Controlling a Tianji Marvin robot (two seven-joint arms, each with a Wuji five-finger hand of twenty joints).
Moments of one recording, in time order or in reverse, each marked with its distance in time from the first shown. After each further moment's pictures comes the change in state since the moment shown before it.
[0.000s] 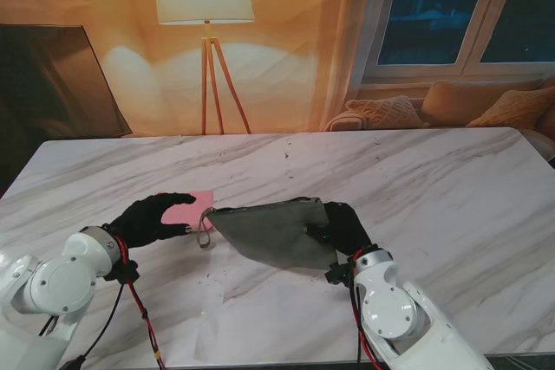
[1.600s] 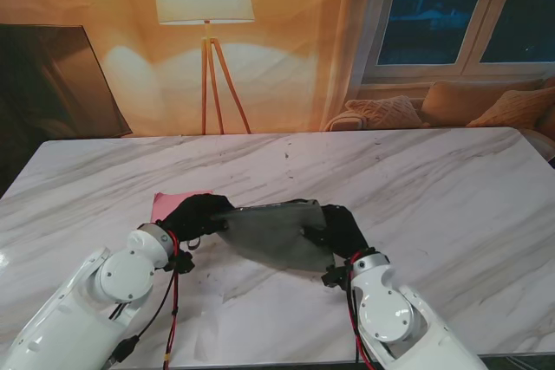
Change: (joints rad) left arm -0.205 -0.066 0.293 0.246 -0.153 -0.045 0.238; right arm -0.006 -0.005 -0.016 0.000 0.029 -0.001 -0.015; left_hand 0.306 -0.172 0.244 -0.132 0.384 -0.035 0.584 0.024 0.494 0.028 0.201 0.513 0.305 0.065 0.608 0.339 0.202 0.044 0.653 0.135; right_hand 0.000 0.003 0.000 0.000 0.000 0.003 0.000 0.010 -0.002 -0.008 0.000 0.000 -0.002 0.000 -0.101 -0.028 -0.101 -0.001 -0.106 -0.067
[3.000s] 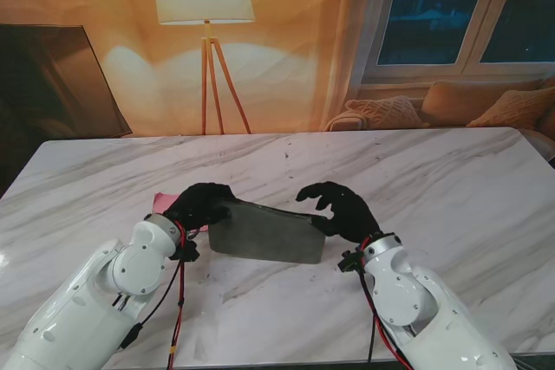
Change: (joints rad) left arm -0.060 -0.007 0.055 0.027 0.123 -0.001 0.087; right arm 0.059 0.041 0.043 0.025 -0.244 -0.042 0.040; left_hand 0.003 -0.011 -0.010 0.008 0.041 0.027 0.100 -0.007 0.127 0.050 0.164 0.069 0.102 0.017 0.197 0.089 0.077 0.055 0.067 0.109; right_hand -0.269 0.021 0.042 0.136 -0.535 -0.242 0.014 0.102 -0.552 -0.069 -0.127 -0.128 -0.561 -0.025 -0.515 -0.046 -0.530 -0.069 -0.514 0.065
